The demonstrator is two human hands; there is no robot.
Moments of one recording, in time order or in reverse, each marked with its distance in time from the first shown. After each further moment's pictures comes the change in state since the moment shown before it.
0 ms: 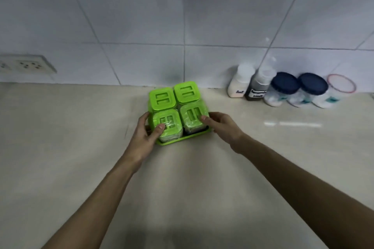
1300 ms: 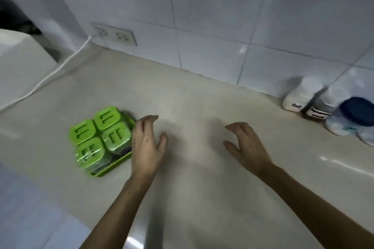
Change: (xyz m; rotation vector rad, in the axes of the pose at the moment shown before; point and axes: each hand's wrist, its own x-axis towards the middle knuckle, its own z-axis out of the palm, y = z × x) left_hand -0.115 -0.015 -0.031 0.695 0.632 0.174; right_hand -0.025 0.031 0.011 -0.915 -0.196 -0.623
